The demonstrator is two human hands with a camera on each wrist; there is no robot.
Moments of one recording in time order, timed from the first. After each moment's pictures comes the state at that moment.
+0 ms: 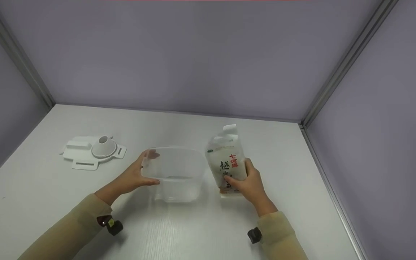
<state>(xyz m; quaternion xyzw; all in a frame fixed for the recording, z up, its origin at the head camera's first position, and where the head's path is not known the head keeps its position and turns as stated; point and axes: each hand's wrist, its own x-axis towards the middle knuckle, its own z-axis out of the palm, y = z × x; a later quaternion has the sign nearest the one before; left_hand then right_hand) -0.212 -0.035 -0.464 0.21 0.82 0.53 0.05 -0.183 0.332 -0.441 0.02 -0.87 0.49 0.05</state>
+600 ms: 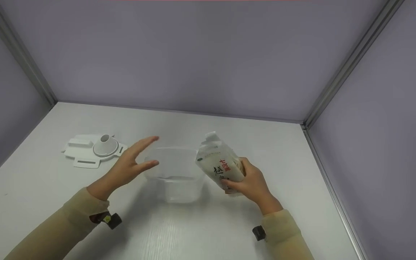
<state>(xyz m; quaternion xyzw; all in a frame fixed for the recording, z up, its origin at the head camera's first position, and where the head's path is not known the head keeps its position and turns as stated) -0.200 -0.032 -0.406 0.27 0.84 0.46 -0.08 -0.183 0.333 -0.428 0.15 -0.90 0.41 0.08</state>
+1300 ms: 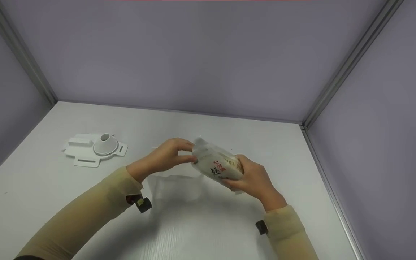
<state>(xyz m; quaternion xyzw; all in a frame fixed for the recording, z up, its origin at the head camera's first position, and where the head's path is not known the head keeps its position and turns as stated) -0.230 0.053 -0.367 0.38 0.85 0.37 0.00 -0.185 0.336 -0.407 0.22 -0.93 0.28 0.11</state>
